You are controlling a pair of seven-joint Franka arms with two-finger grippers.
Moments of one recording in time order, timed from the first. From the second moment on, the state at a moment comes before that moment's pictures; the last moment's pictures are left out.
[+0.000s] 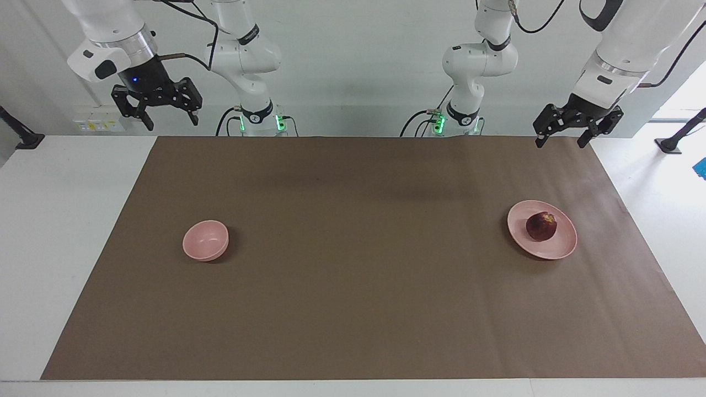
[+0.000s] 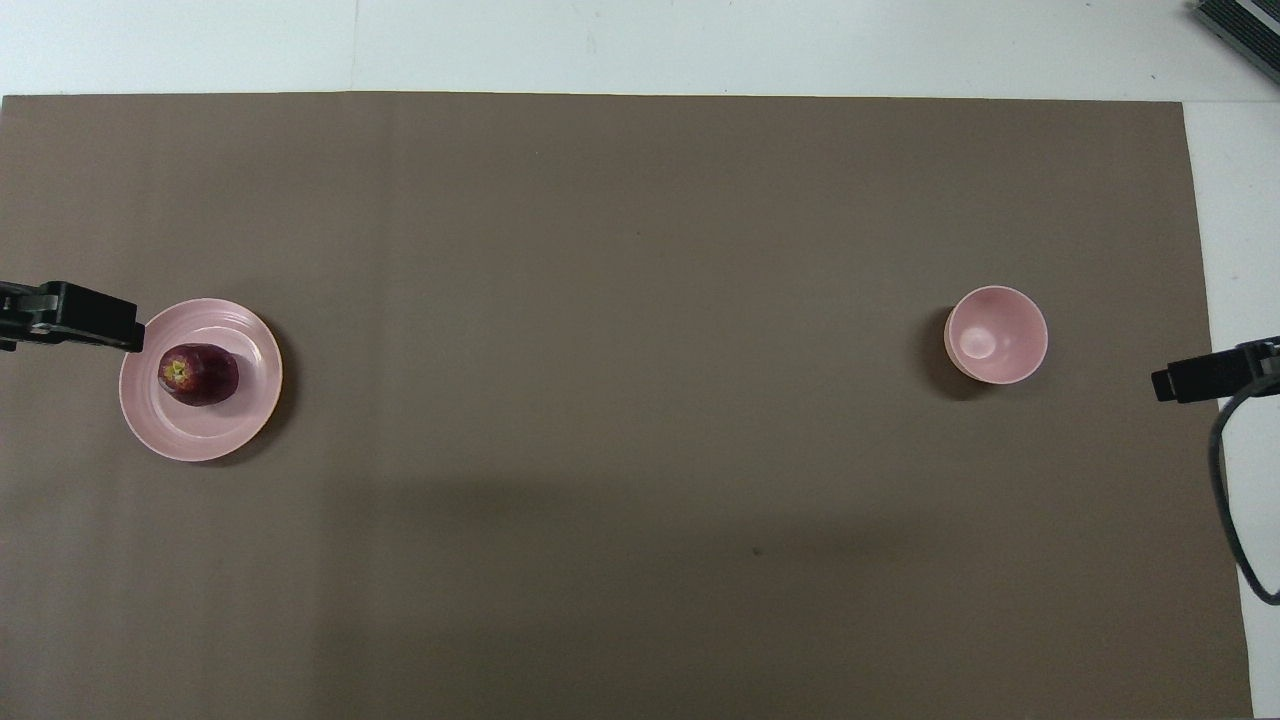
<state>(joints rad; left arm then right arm) -0.01 -0.01 -0.06 -1.52 0.00 1.50 0.01 0.06 -0.08 -0.10 -1.57 0.01 1.46 -0.18</state>
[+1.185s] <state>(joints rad) 0.00 -0.01 -0.06 -1.52 0.00 1.50 0.01 0.06 -0.08 -0.10 -1.57 0.01 1.46 -0.18</state>
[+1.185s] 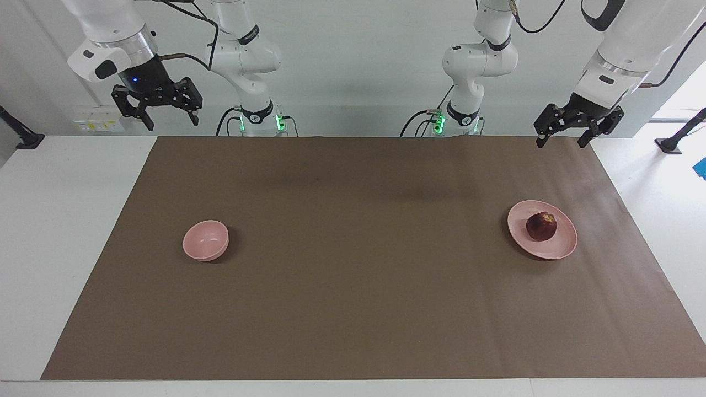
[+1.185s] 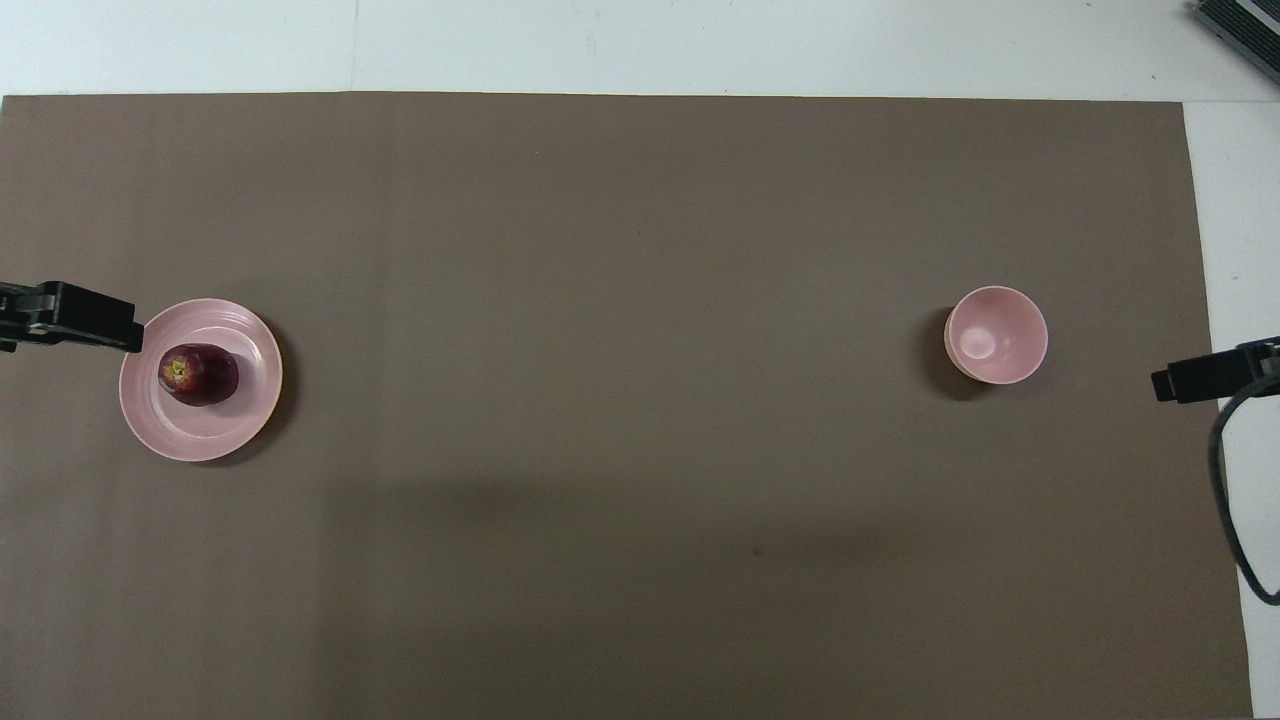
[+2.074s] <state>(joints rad) 0.04 0.01 -0.05 -1.52 0.00 1.50 0.06 0.06 -0.08 -0.10 -1.57 0.01 1.46 -0.18</state>
